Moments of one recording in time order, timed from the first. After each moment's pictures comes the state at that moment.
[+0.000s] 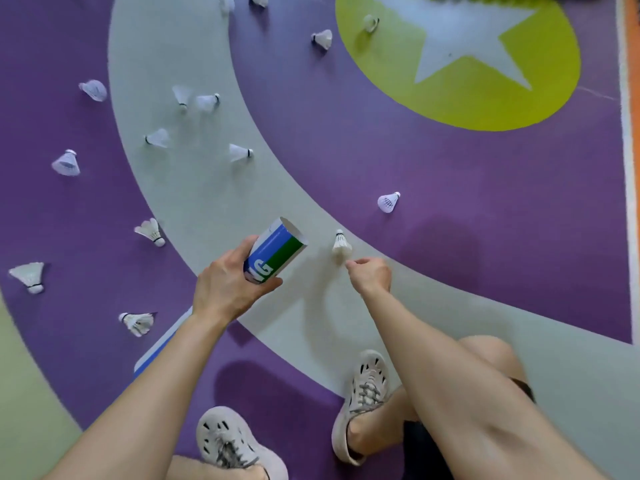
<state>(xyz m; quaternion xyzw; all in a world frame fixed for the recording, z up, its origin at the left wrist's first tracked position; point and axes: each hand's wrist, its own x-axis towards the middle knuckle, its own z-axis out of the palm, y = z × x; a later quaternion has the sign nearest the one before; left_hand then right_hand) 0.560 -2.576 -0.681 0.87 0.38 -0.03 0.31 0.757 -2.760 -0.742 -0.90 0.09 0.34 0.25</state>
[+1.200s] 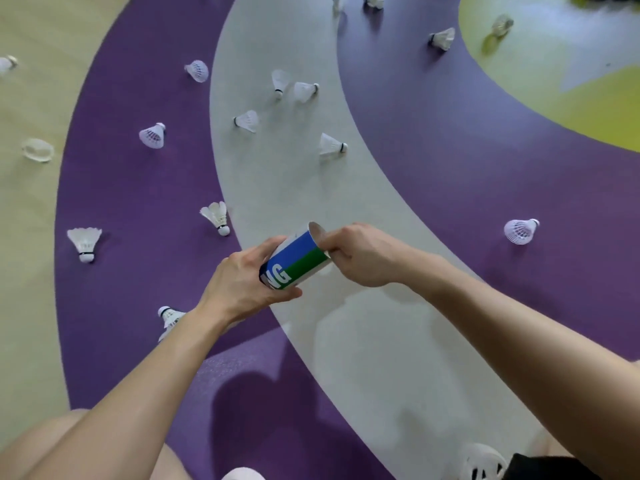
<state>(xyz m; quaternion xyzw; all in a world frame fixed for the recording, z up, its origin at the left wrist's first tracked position) 0.479 -2.461 -0.848 0.87 0.38 0.01 0.32 0.710 -2.573 -0.801 -0.70 -0.63 0.31 0.11</state>
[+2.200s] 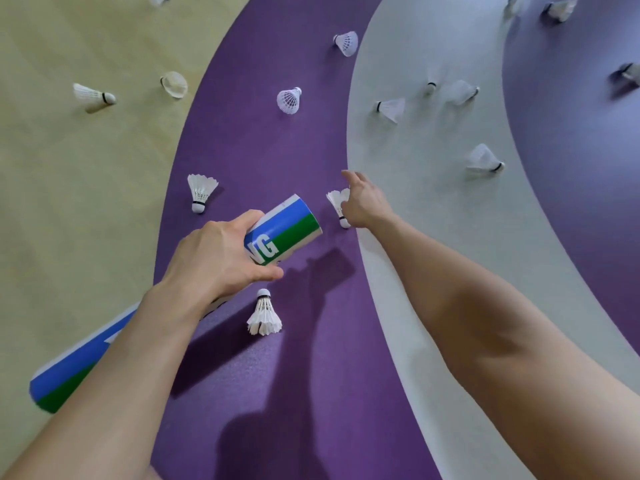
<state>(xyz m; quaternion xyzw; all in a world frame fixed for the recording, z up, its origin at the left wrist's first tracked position) 0.279 -2.330 -0.850 0.79 0.57 -0.05 0.19 0.575 -2.269 -0.994 -0.78 -0.56 0.27 0.12</state>
